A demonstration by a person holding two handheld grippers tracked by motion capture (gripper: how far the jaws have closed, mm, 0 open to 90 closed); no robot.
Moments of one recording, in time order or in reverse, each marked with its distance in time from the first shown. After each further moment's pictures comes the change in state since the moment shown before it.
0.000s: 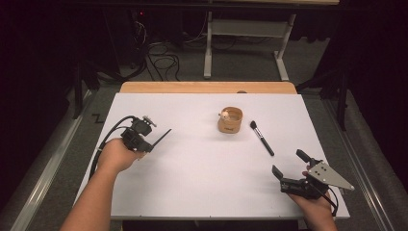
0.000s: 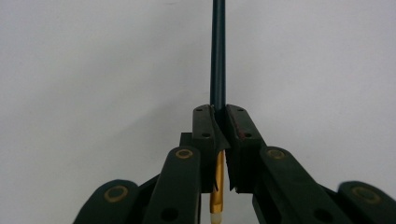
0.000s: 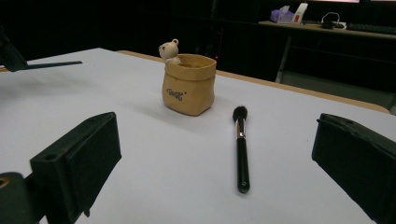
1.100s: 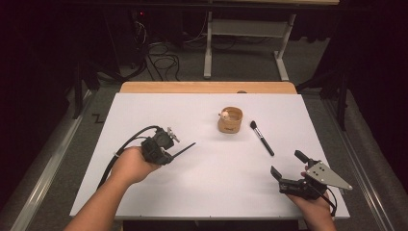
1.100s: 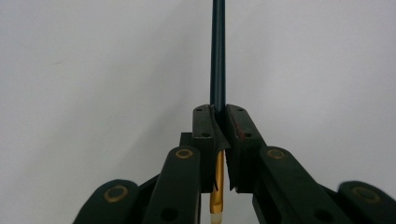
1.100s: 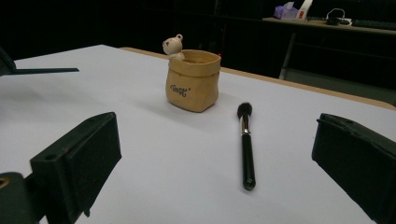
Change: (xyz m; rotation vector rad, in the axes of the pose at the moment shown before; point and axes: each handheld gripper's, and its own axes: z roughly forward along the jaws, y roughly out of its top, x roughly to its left) left arm -0.074 0.011 -0.008 -0.010 -0.053 0.246; right arm 0.003 -0.002 0.002 0.012 0.011 0.008
